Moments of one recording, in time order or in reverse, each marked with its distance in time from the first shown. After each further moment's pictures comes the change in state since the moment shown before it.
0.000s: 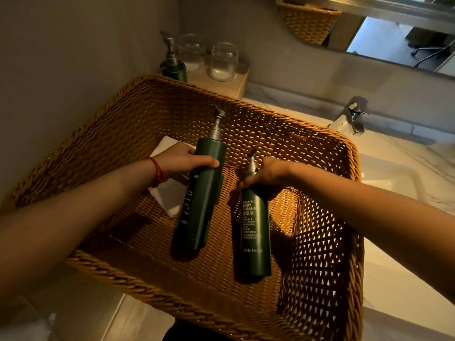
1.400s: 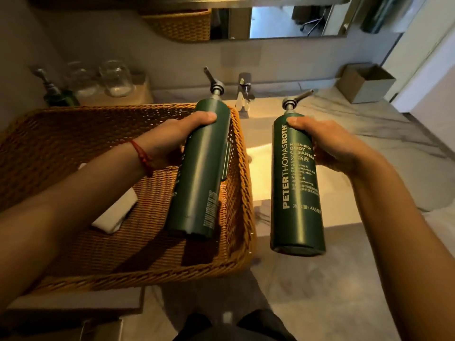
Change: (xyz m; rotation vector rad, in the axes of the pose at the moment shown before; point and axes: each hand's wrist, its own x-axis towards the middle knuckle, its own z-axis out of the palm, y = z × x) left_hand -0.072 0.128 0.127 -0.115 -0.239 0.156; right_hand -0.196 0.177 -0.040 0.689 0.602 -0.386
